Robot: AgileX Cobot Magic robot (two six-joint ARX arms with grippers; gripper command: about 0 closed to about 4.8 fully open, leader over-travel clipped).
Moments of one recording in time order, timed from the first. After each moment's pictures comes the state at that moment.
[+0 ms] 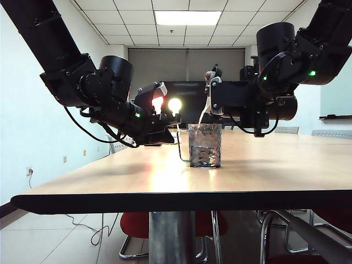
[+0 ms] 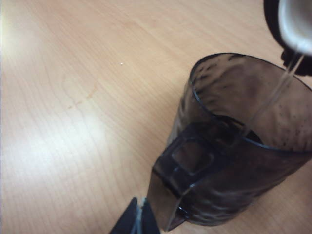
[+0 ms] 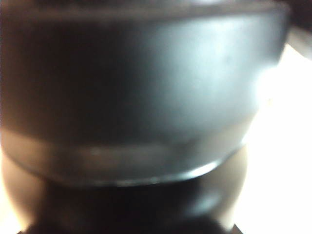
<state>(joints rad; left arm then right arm) -0.42 2.15 1.33 0.50 0.27 -0.02 0.31 1.99 1.19 0.72 0.23 -1.47</state>
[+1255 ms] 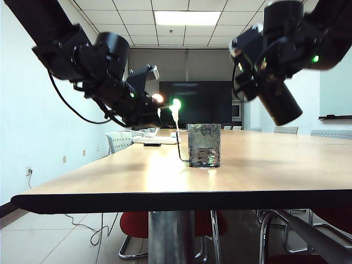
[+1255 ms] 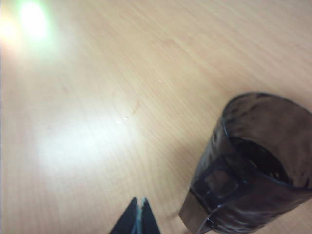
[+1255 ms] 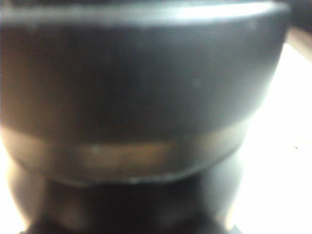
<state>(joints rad) -0.42 2.04 1.33 0.38 0.13 -0.02 0.31 1.93 1.19 0.84 0.47 -0.56</state>
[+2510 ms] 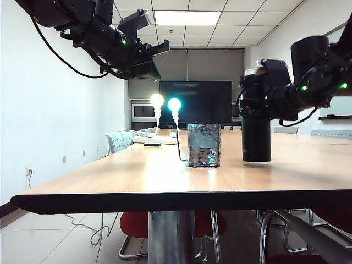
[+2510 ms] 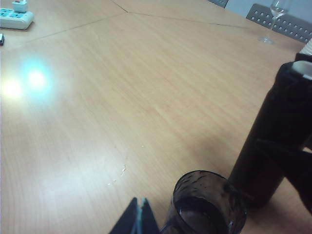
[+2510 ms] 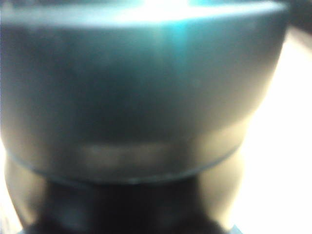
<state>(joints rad) -0.42 1.83 1.33 0.32 0.16 -0.02 0.14 2.03 1.17 0.76 -0.17 0.02</state>
